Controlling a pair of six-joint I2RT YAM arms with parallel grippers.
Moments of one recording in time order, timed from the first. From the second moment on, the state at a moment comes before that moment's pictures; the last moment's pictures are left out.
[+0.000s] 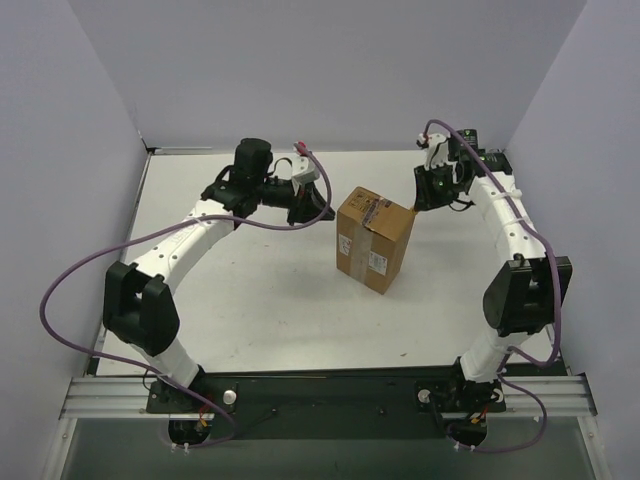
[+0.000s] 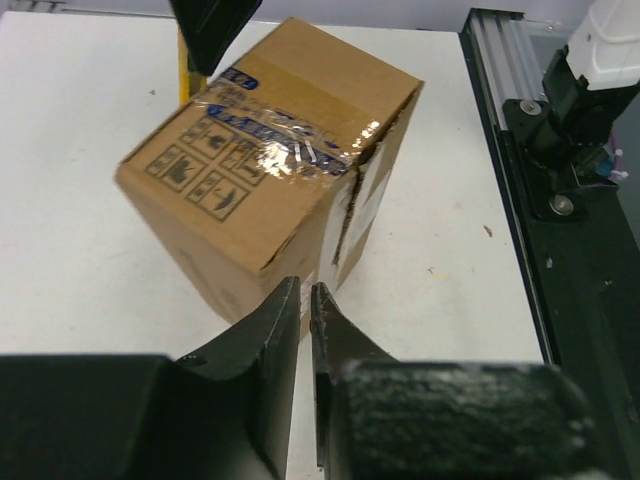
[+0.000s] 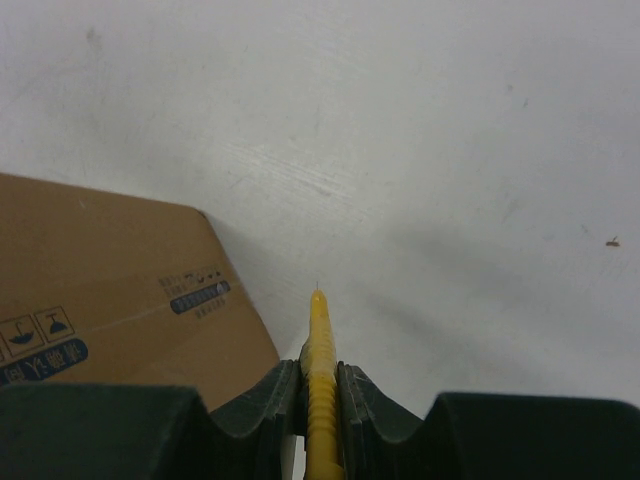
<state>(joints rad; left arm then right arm) -0.44 1.66 1.47 -0.27 1.07 0.34 0.08 1.74 1.67 -0.91 -0.28 -0.24</state>
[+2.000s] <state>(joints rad) -0.58 1.94 1.43 -0.07 0.55 -0.08 -0.17 1.54 1.37 -0.83 0.13 -0.33</state>
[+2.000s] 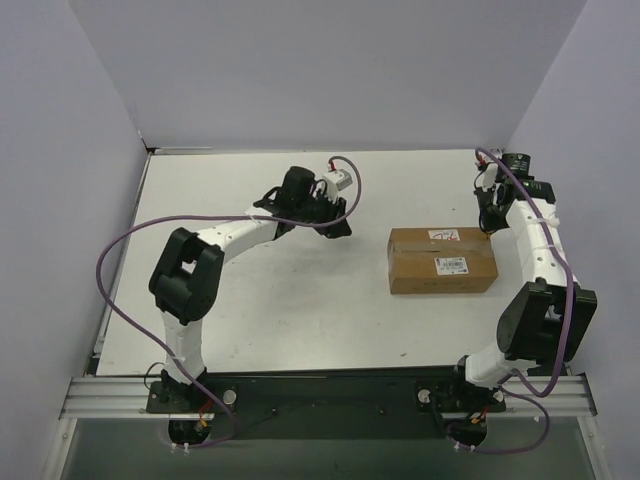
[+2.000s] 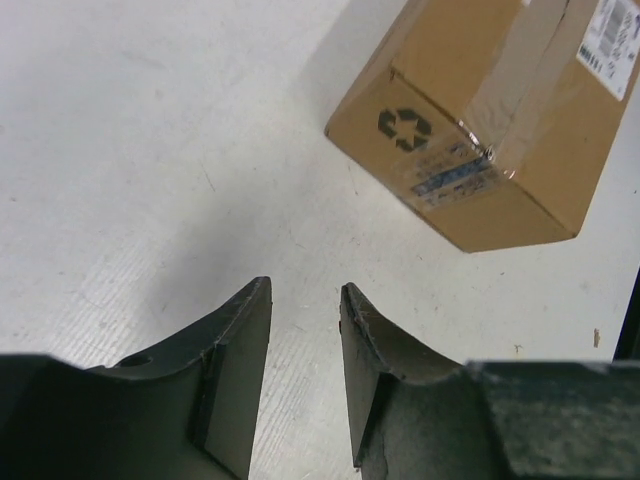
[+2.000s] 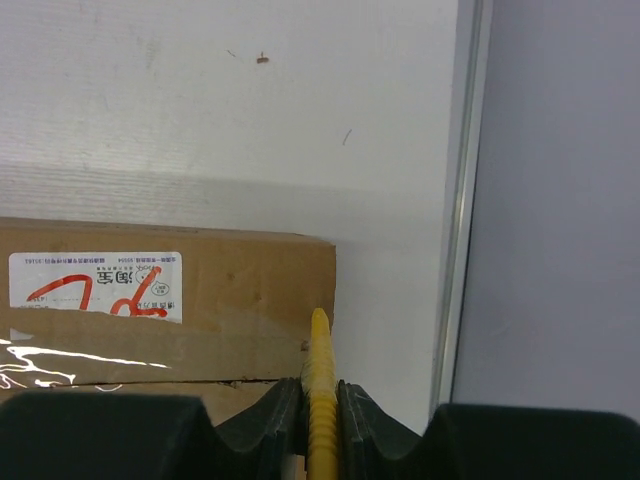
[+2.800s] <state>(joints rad) -0.66 2.10 1.48 -0.06 0.59 -0.15 -0.21 1.49 1.42 -0.81 0.19 -0.40</state>
